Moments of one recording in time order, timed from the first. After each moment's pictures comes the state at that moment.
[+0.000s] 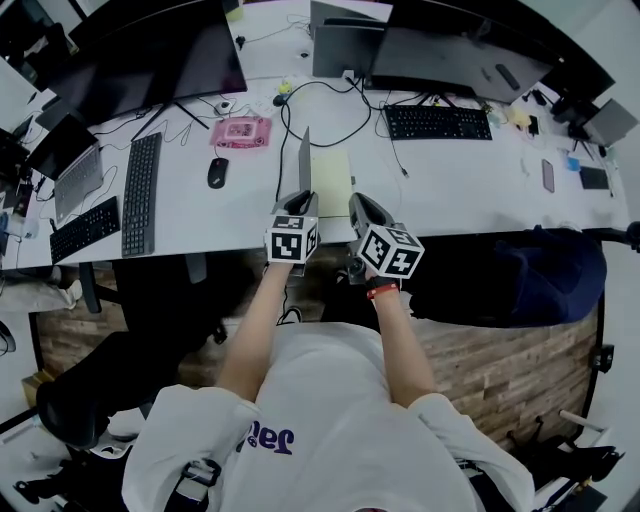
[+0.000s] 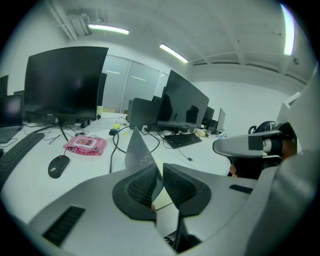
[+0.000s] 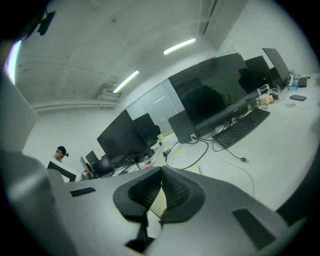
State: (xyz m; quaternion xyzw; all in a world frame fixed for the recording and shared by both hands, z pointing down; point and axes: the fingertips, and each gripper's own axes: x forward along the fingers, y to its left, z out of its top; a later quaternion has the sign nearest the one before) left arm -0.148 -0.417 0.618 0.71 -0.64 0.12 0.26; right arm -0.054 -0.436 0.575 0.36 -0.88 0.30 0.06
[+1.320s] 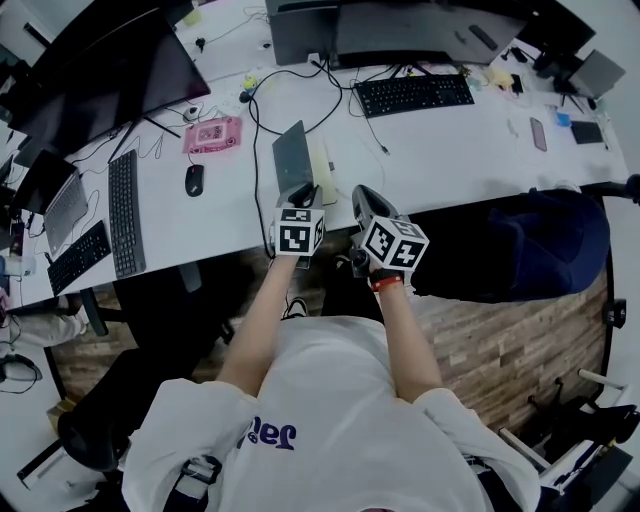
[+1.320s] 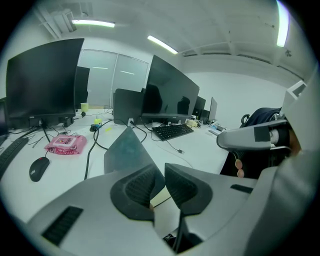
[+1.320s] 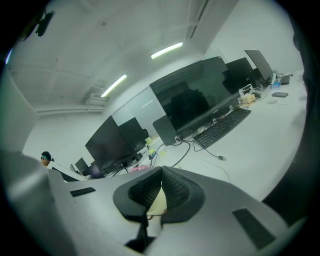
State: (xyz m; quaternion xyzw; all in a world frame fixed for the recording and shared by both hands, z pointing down) left arm -0.087 -0.451 0.648 0.74 -0.60 0.17 0.26; right arm 0.008 -0.457 0.594 0.42 -0.84 0.33 0.04
